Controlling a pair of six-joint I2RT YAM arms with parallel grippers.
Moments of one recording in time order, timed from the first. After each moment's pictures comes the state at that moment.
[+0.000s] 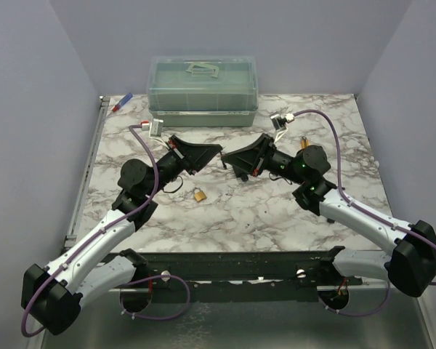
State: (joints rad) left arm -0.58 0.92 0.70 0.56 0.32 -0.97; right arm 0.69 1.20 0.79 0.71 -0.52 0.91
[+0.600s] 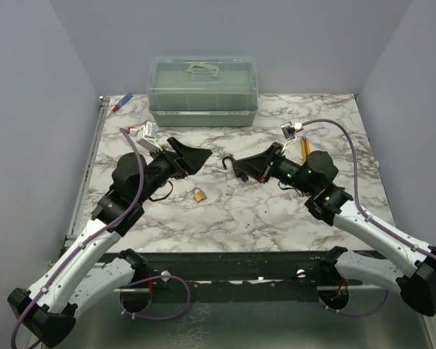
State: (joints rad) left arm -0.58 0.79 0.81 0.00 0.12 -0.85; right arm 0.69 1.04 0.76 0.41 -0.36 0.78
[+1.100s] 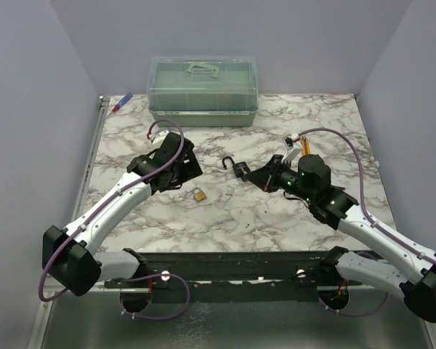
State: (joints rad) left arm -0.57 1.24 1.10 -0.78 -0.26 -0.88; right arm 0.69 0.97 0.73 0.02 -0.16 0.70
